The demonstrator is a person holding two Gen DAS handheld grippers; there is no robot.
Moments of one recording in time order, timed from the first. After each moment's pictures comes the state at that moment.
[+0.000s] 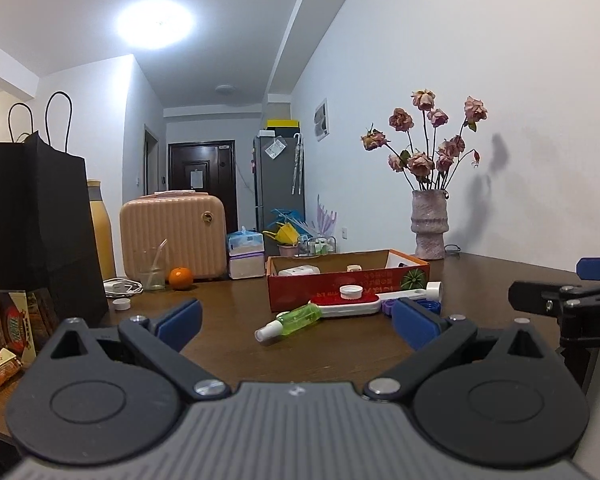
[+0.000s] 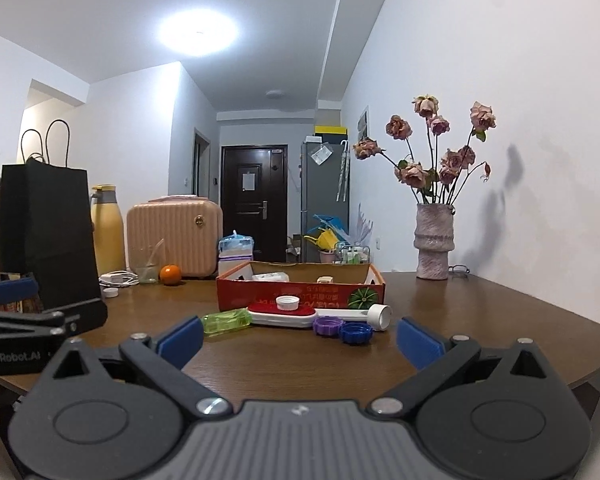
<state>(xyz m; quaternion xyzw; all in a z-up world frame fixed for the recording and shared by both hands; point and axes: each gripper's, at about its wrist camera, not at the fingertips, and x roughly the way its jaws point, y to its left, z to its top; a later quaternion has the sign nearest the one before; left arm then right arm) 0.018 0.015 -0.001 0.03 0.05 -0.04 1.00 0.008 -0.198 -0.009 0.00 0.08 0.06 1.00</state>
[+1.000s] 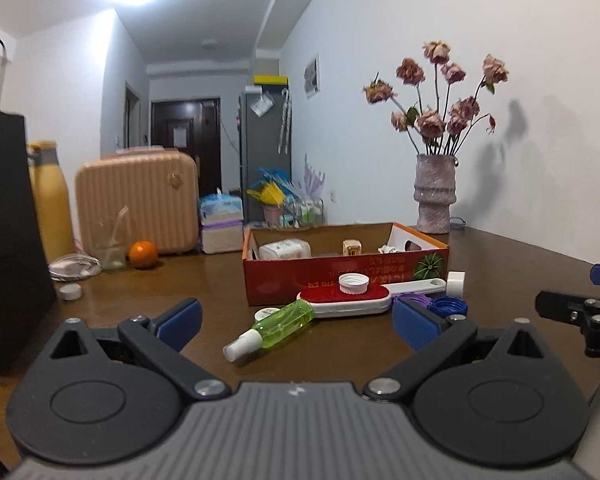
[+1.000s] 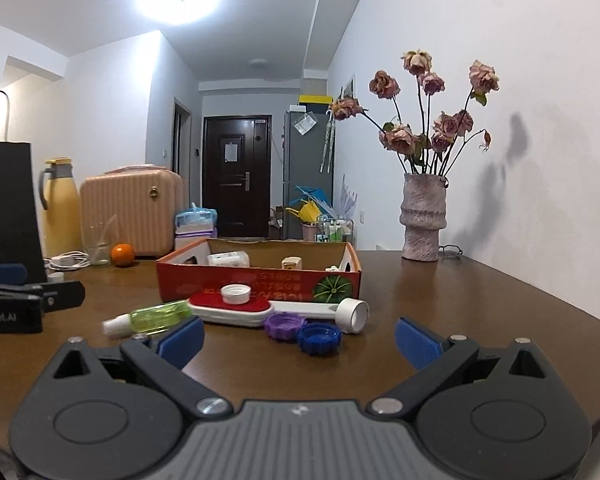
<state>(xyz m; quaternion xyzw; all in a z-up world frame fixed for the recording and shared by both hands) 0.165 0.005 -0.002 0.02 0.12 -0.06 0.99 0.147 -0.234 -0.022 -0.01 0.13 0.04 0.99</state>
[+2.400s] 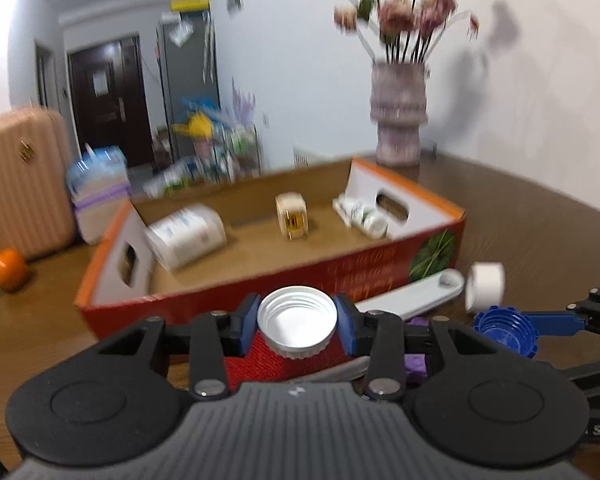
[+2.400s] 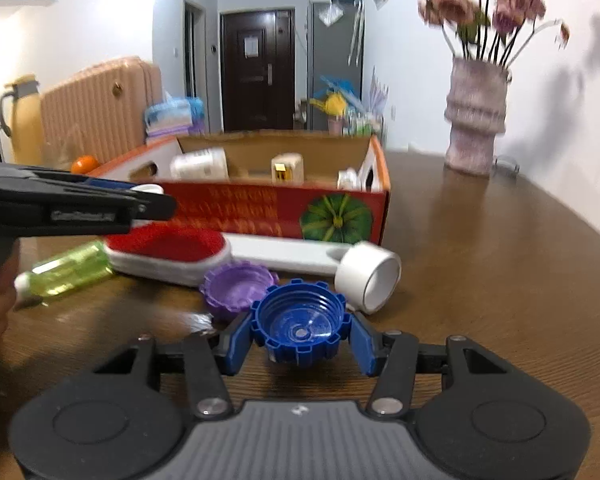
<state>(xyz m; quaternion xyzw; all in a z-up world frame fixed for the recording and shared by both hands) 0.402 -0.075 -0.029 0.08 0.24 -0.16 0.95 0.330 -0.259 -0.066 -0.01 0.29 0.08 0.95</state>
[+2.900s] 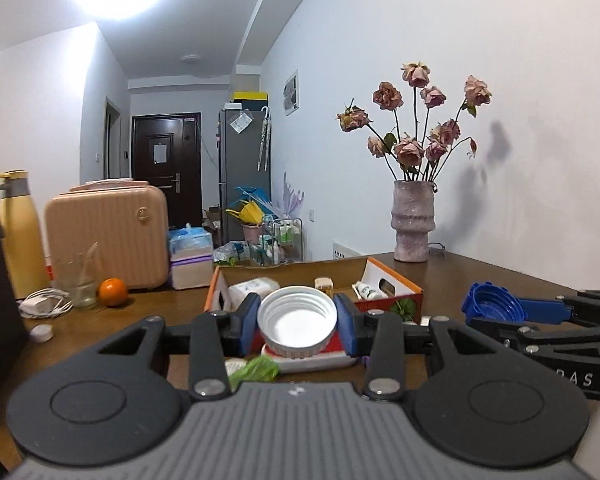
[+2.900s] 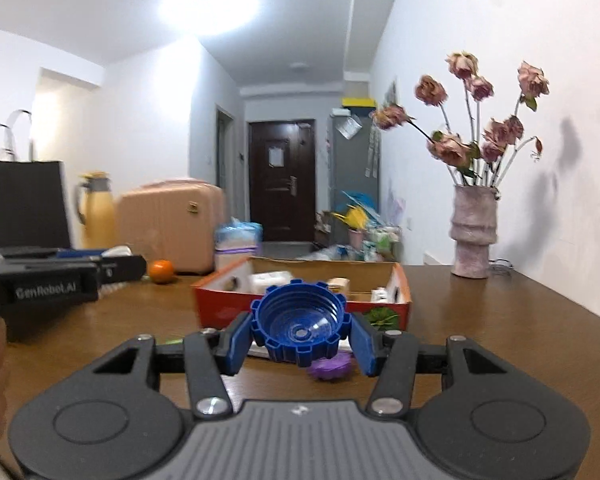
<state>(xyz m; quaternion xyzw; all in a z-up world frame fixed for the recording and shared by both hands) 0.189 -0.029 0.038 0.02 0.10 -0.09 0.99 0.168 -0.232 0.006 0.00 0.12 0.12 0.99</state>
